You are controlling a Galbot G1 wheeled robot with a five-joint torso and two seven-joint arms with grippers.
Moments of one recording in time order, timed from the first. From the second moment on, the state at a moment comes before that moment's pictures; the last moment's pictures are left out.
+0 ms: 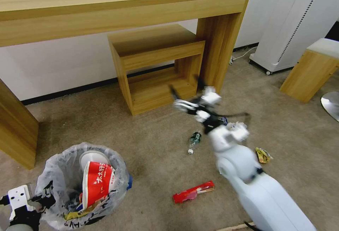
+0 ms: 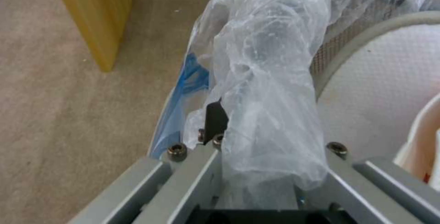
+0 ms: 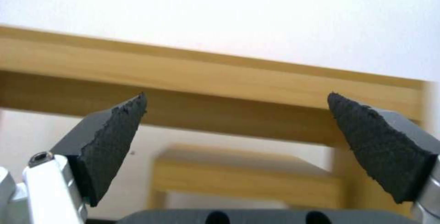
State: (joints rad) left arm 2.06 -1.31 -1.01 -2.50 -0.75 0.44 -0.34; right arm -1.23 1.18 0.36 2.15 0.25 0.22 -0.02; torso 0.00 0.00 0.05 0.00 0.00
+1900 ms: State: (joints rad) left arm 2.07 -1.32 -0.98 -2.50 -0.67 0.40 -0.33; right arm -1.46 1.32 0.40 2.12 0.23 0.10 0.11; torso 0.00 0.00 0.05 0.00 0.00
